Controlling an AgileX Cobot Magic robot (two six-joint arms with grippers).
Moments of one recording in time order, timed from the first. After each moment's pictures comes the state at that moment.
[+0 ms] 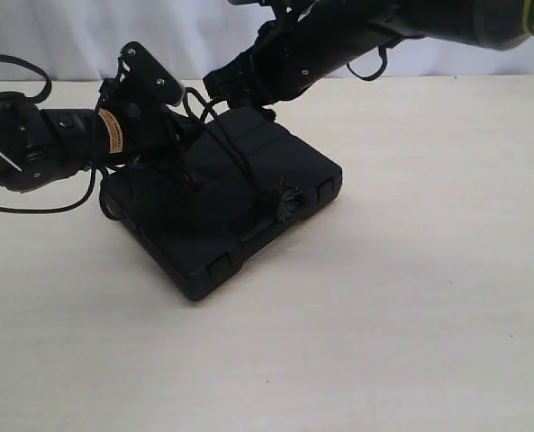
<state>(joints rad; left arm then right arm) -0.22 1.88 -0.93 0.63 -0.39 -0.13 0.47 1.94 -1.59 0.46 0.62 -0.37</state>
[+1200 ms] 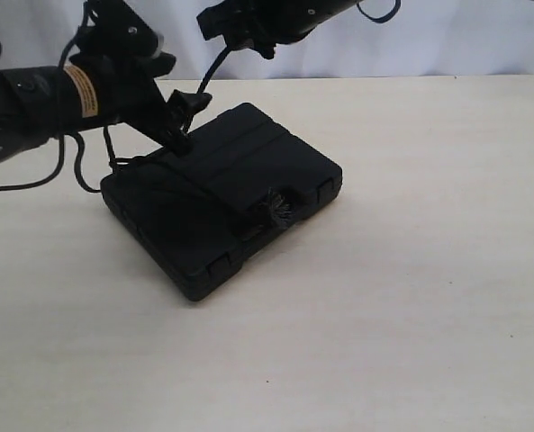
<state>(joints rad) -0.20 1.75 -0.92 0.69 -0.44 -0.16 0.47 1.89 -1.70 0.41 0.67 -0.35</state>
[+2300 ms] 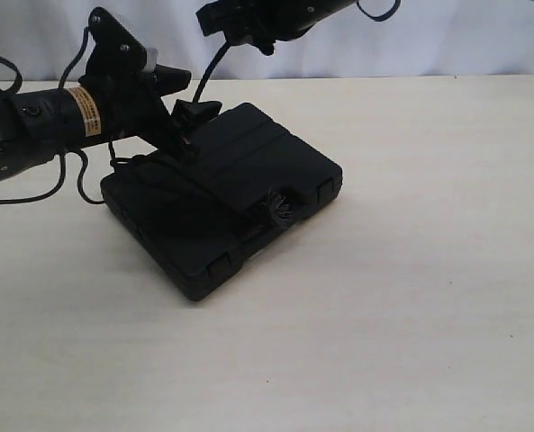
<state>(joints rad) -0.14 1.85 -0.91 0.78 -0.67 -0.29 0.47 1.89 -1.70 0.41 0.64 -0.35</state>
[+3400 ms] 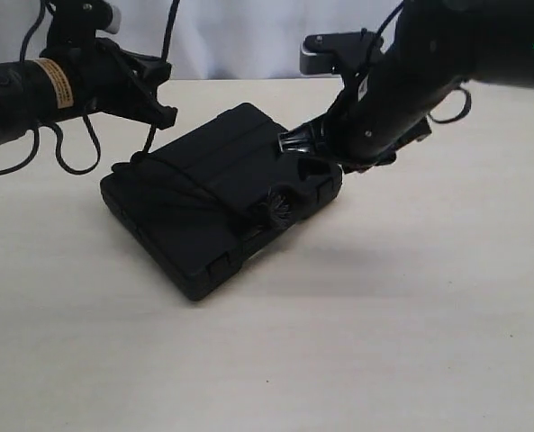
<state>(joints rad) -0.10 1.76 -0.93 0.69 -0.48 -0.39 0.47 1.75 -1.25 0.01 0.69 0.25</state>
